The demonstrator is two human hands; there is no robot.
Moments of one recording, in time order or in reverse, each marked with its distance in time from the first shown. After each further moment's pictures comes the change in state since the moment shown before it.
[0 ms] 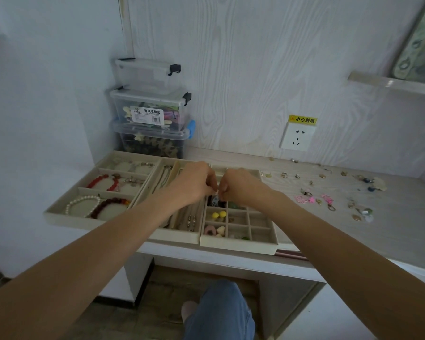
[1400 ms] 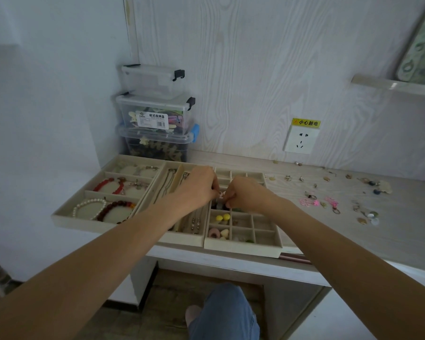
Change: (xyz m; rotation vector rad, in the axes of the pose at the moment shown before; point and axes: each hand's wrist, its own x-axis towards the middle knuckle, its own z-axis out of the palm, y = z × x) left_hand 0.000 0.003 0.006 0.026 0.032 -0.040; right_hand -0.007 0.004 0.002 0.046 -0.088 -0.005
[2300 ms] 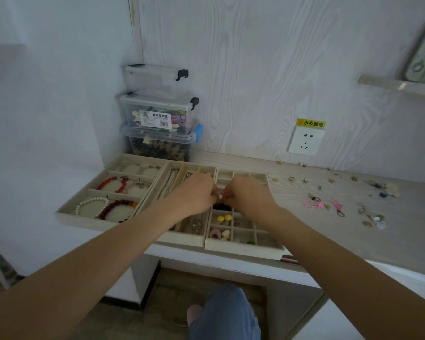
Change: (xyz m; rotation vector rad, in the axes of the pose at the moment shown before) left_hand -0.008 -0.007 -0.001 0.077 -0.098 -0.025; right_hand -0.006 -0.006 0.010 -0.057 0.214 0.045
